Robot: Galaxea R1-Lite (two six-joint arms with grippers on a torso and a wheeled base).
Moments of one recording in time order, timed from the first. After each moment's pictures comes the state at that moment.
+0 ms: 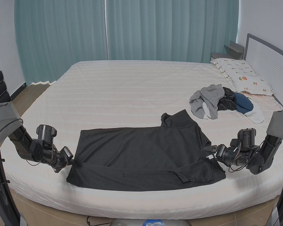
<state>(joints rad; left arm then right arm) 0.05 2.17 -0.80 -0.40 -0.22 -0.75 0.10 2.21 -0.58 -1.02 0.30 0.67</state>
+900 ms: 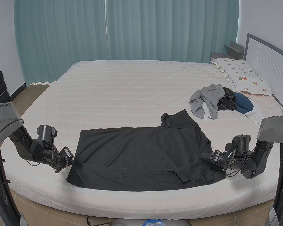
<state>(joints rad) 0.05 2.17 -0.80 -0.40 -0.22 -0.75 0.10 2.36 -0.59 -1.17 0.30 0.56</state>
